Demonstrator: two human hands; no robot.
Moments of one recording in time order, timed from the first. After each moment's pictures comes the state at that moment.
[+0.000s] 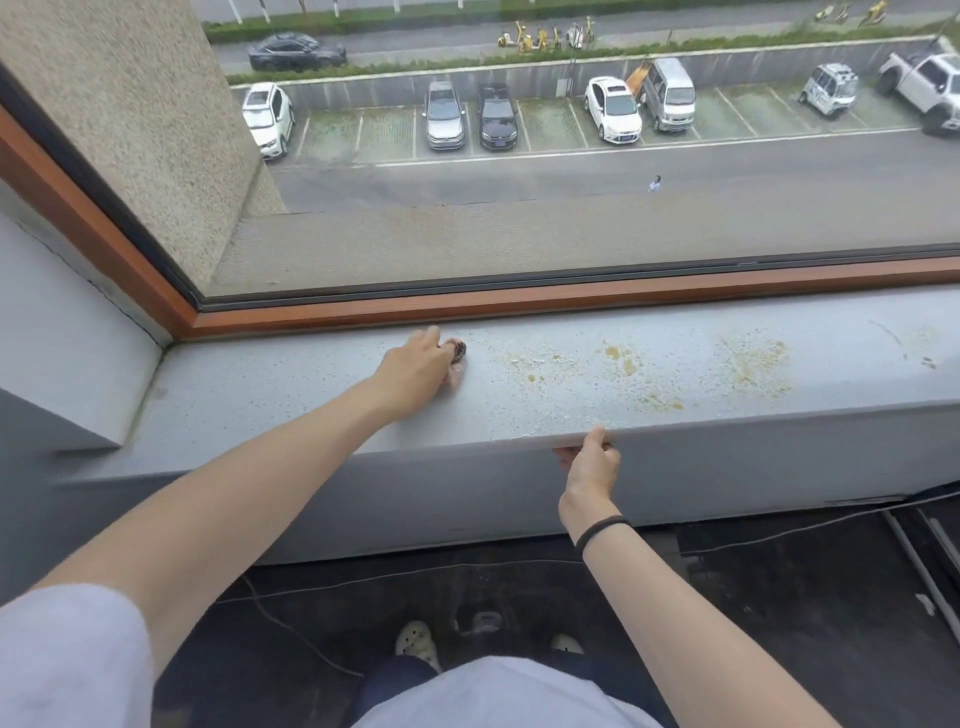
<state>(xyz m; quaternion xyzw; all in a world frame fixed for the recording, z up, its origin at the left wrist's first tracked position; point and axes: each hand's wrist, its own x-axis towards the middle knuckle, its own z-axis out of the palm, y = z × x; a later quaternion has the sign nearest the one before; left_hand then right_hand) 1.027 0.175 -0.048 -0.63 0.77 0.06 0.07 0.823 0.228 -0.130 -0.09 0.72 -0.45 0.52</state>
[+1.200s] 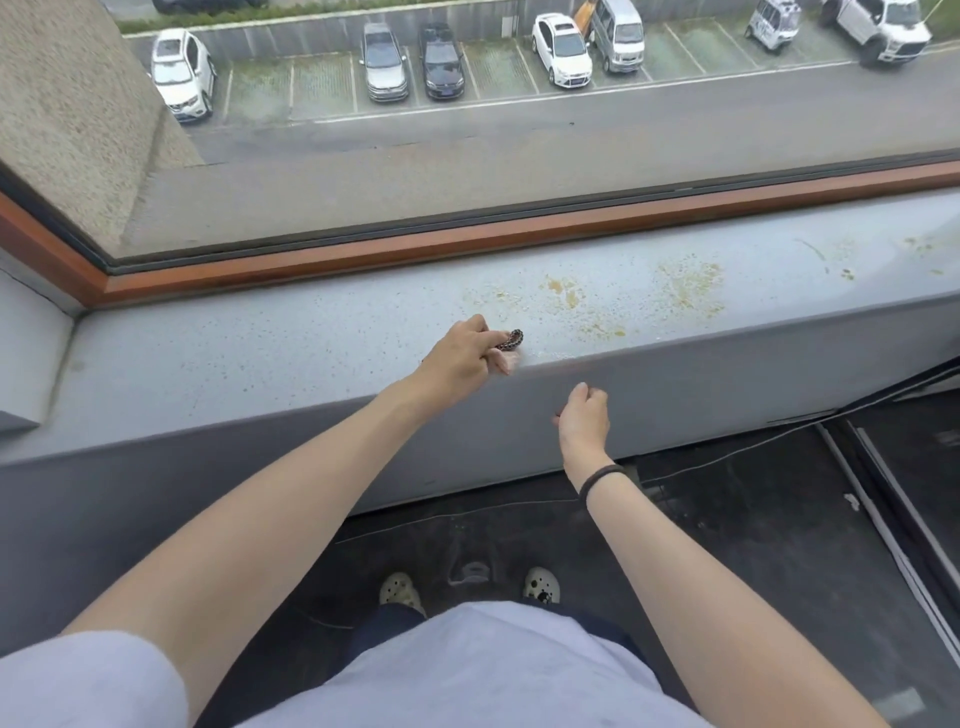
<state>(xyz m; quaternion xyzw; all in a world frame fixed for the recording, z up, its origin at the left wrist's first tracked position) 0.923 0.209 -0.072 -0.56 0.76 0.29 -0.14 0.770 0.250 -0.137 -0.25 0.78 -0.38 0.44</state>
